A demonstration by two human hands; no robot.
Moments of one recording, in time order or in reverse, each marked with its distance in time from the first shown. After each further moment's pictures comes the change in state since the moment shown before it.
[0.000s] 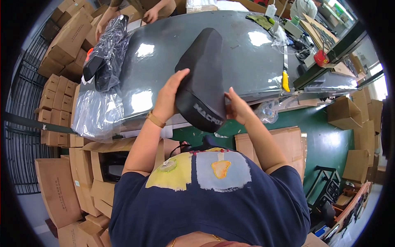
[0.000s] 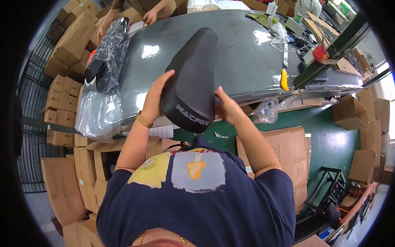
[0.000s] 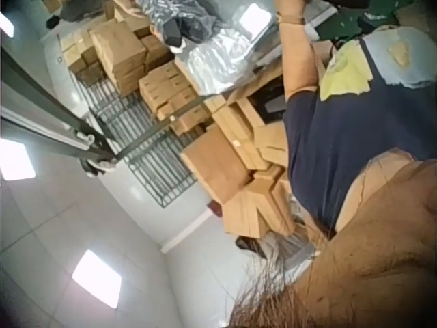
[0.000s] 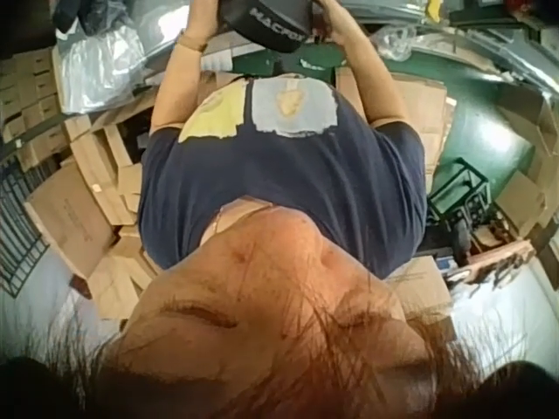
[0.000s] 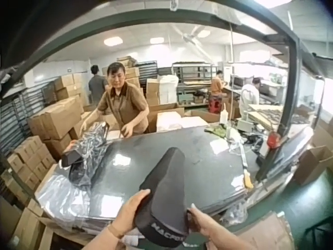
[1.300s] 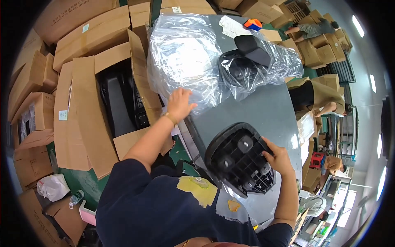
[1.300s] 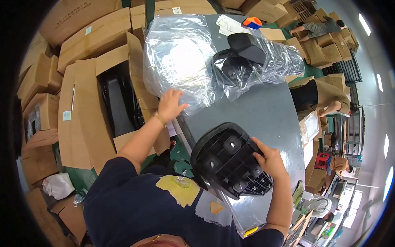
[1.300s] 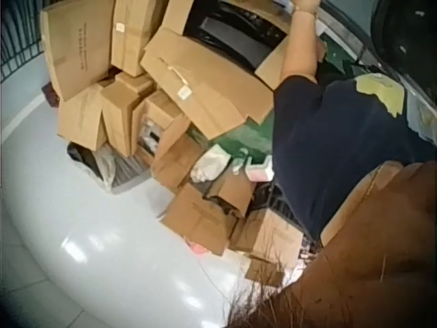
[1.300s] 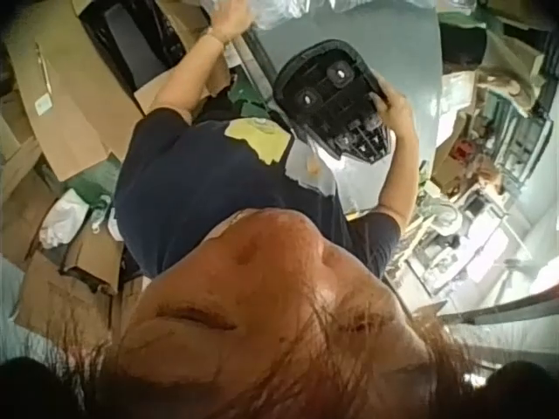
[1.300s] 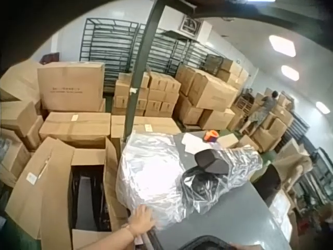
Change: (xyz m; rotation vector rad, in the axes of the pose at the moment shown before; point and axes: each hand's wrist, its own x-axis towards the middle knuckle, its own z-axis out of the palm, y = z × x) left_hand -0.228 -0.259 -0.125 0.687 0.848 -1.046; right_hand 0.169 -0.177 0.318 -1.915 -0.699 -0.697
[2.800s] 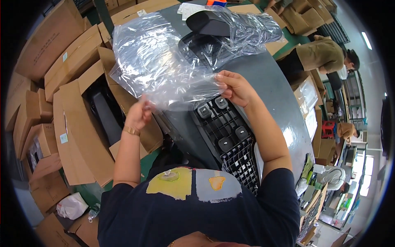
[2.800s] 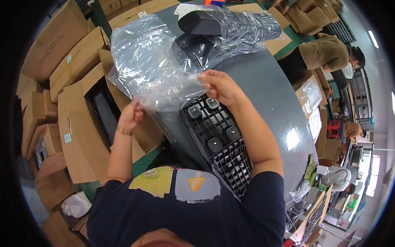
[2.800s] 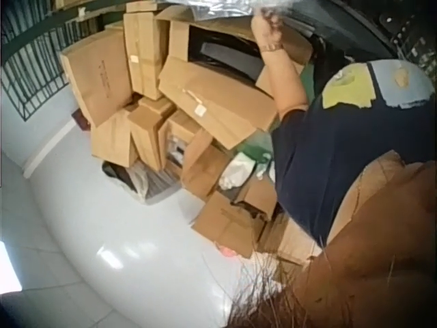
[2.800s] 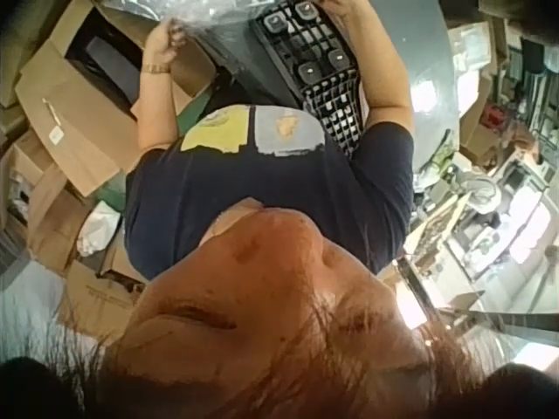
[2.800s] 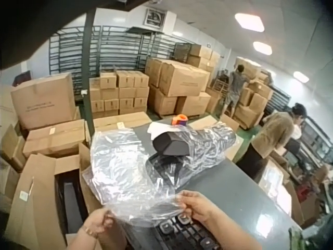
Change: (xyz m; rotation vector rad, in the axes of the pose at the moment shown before) left_hand -0.020 0.001 -0.037 -1.324 -0.397 -1.187; right_hand 0.140 0.031 0.013 1.524 -0.249 0.100
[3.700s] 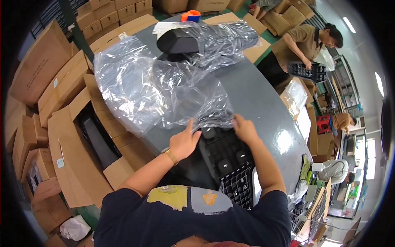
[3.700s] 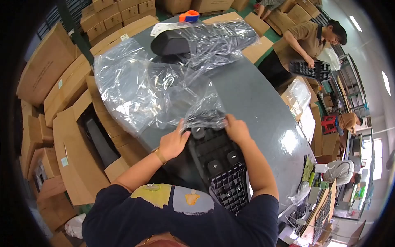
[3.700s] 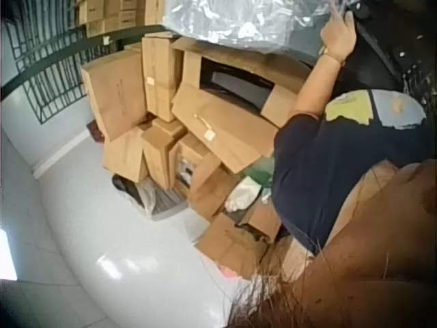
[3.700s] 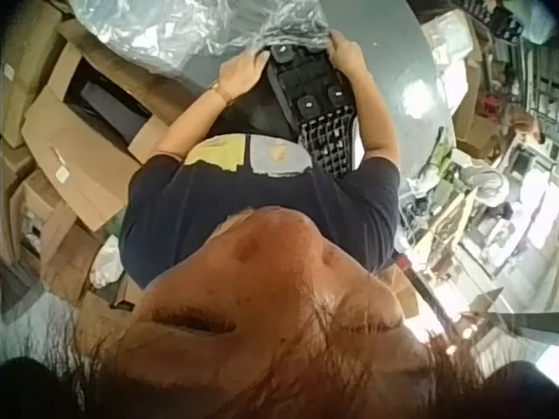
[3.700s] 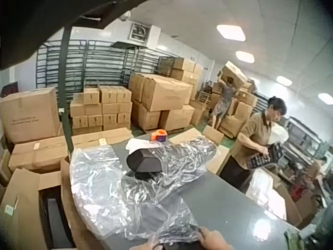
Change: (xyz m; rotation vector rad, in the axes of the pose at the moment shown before) left_hand -0.018 -0.107 0.195 1.482 -0.156 0.634; right_hand -0.088 0.083 -0.157 -1.525 0.600 -0.202
